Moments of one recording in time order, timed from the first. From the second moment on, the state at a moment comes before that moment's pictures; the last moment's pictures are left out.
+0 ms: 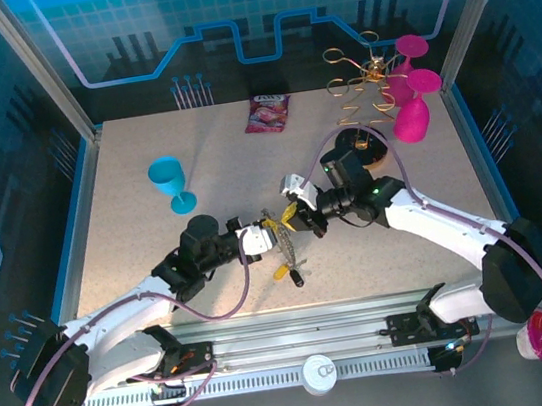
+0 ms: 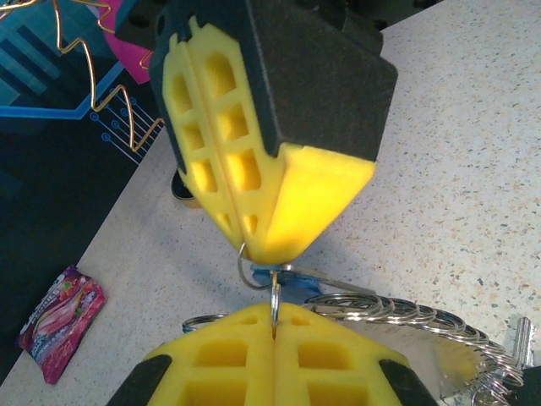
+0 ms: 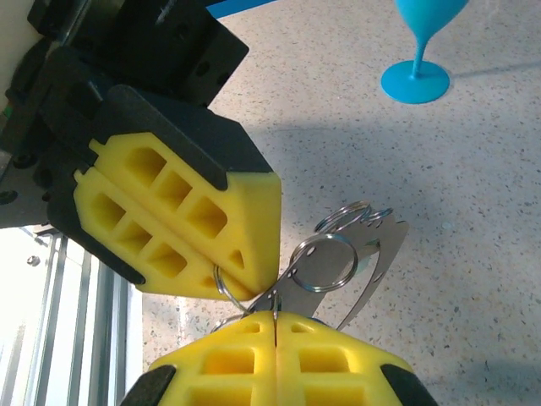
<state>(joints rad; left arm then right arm) -0.68 1.08 0.47 0.30 0.31 0.67 0.60 1.34 0.95 -0.33 -0.67 -0.32</state>
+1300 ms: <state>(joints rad) -0.68 1.08 0.47 0.31 0.31 0.67 0.59 1.39 1.01 -0.46 -0.73 -0.40</state>
